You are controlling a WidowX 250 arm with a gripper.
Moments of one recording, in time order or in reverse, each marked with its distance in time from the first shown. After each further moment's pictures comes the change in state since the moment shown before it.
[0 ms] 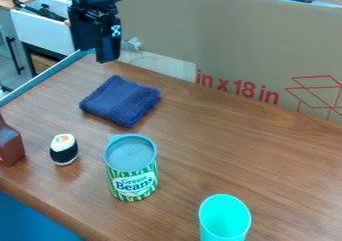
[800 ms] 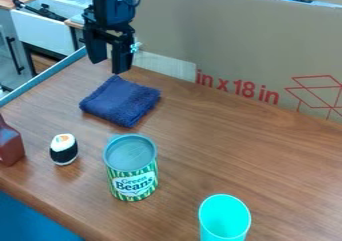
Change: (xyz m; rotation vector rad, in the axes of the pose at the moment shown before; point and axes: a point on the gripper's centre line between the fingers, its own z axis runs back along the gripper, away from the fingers) arm 0.035 0.041 -0.043 0.053 0.047 0.173
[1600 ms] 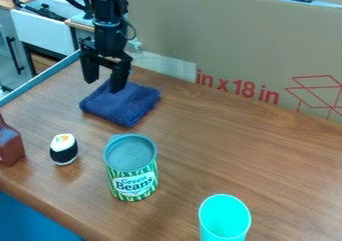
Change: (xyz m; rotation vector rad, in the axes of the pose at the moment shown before) arm 0.023 0.045 -0.061 0.077 0.068 0.206
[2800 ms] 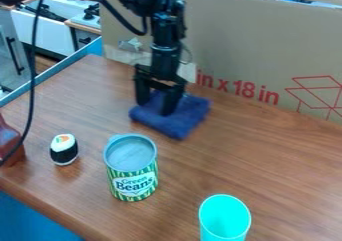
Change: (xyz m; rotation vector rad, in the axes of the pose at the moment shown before) arm 0.028 -0.137 -0.018 -0.078 0.027 -0.172
